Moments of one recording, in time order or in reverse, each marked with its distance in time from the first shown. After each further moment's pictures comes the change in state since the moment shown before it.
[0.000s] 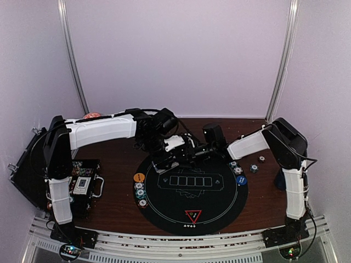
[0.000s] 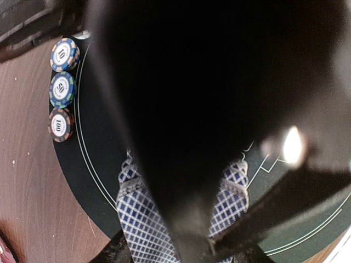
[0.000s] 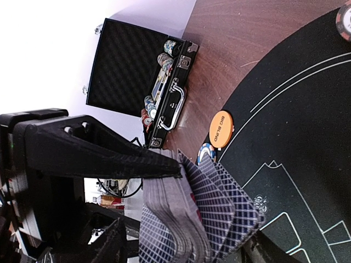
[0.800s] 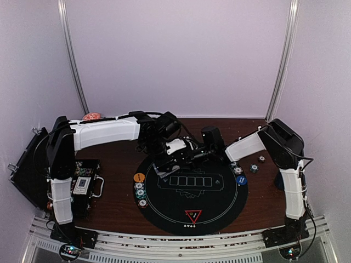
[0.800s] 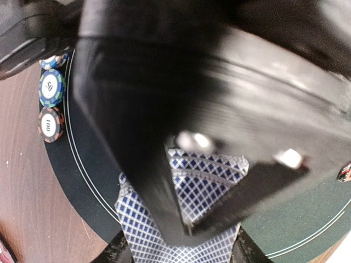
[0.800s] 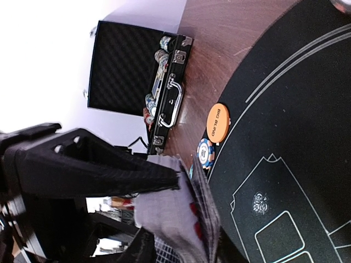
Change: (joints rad) left arm -0.018 0.027 0.002 0.000 -0.001 0.001; right arm 0.010 0.040 0.007 0.030 -0.015 0.063
